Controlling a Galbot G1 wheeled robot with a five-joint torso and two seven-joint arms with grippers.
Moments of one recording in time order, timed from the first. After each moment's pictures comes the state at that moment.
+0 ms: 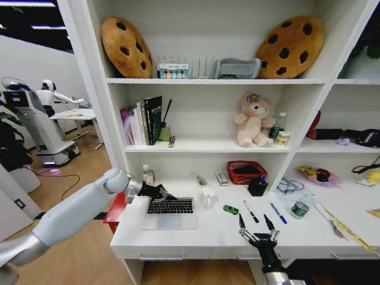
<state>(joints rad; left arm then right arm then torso) 0.47 -0.65 0.21 -1.61 0.08 -0.74 0.74 -1.89 1.37 0.63 2.16 0.22 0.37 0.07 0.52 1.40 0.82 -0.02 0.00</state>
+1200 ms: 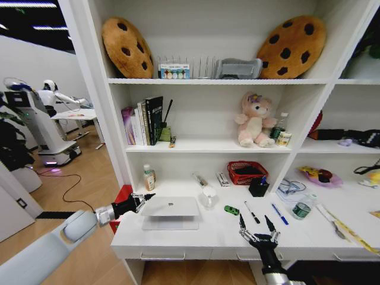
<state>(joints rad) 1.31 -0.58 -0.35 -1.98 -0.49 -0.14 -0.01 -1.90 1.37 0.62 2.16 0.22 0.36 0.11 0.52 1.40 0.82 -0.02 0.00</state>
